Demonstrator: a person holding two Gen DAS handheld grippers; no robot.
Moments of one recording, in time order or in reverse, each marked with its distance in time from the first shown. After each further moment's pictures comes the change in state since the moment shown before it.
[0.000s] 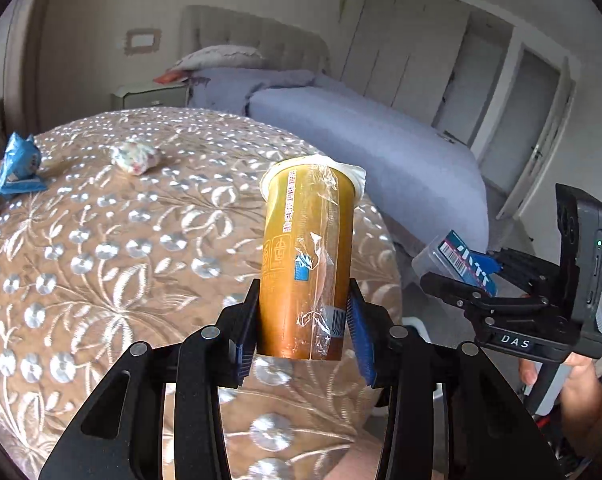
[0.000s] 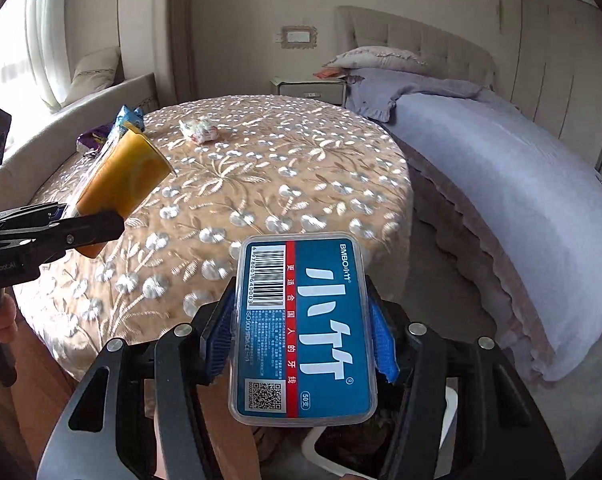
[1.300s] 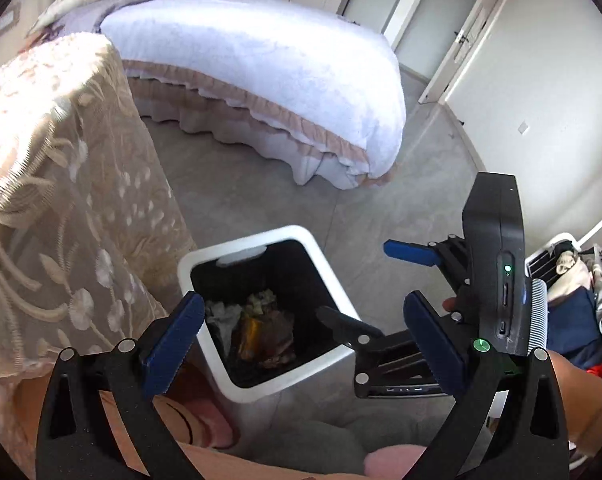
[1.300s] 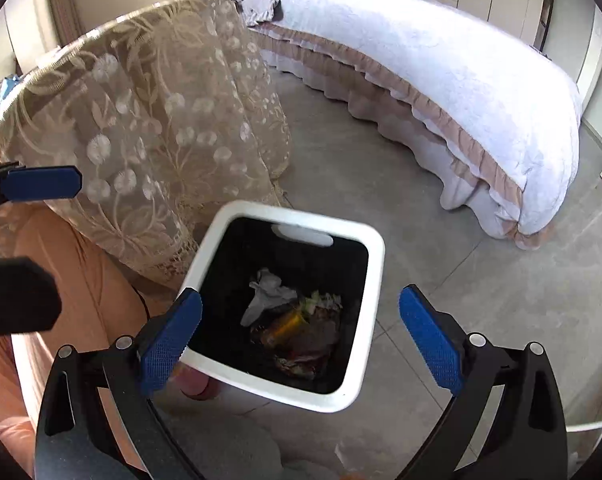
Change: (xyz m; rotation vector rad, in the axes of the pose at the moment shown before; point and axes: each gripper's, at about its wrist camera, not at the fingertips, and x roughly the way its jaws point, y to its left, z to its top) left arm 0.160 -0.167 -0.058 0.209 0.324 -0.261; right arm 0.036 -0.128 -0.157 0.240 0.218 -0.160
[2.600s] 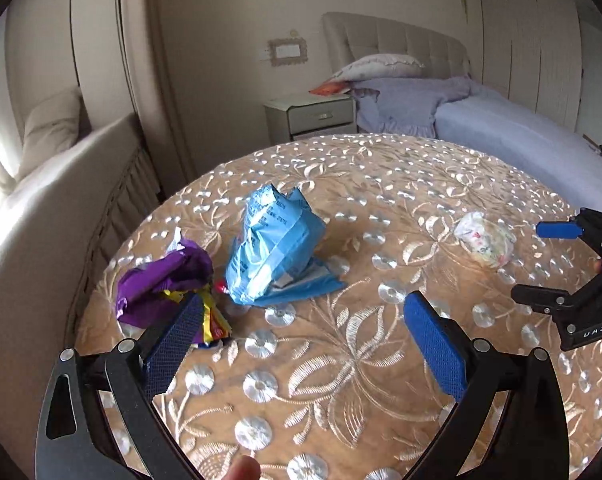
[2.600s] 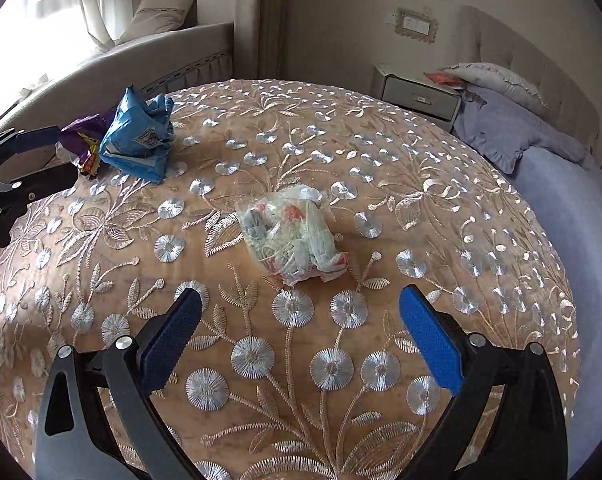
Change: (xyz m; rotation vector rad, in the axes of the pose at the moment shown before) left arm -0.310 0.409 -0.009 -0.340 -0.271 0.862; right arm 0.071 0.390 0.301 -0.591 -0.108 0.323
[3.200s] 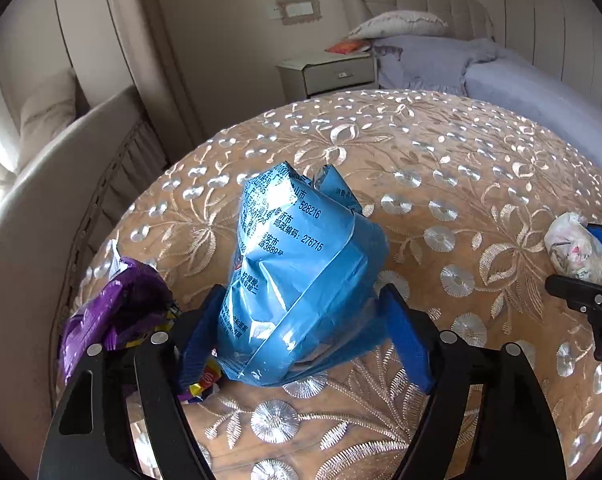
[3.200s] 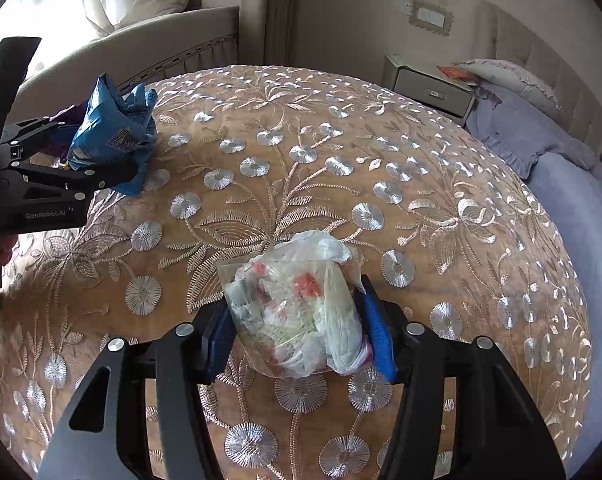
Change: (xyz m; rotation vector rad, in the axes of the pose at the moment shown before) left arm 0.079 0.003 0.016 0.001 0.131 0.046; right arm 0.038 0.010 0.027 -0.055 0.031 -0.008
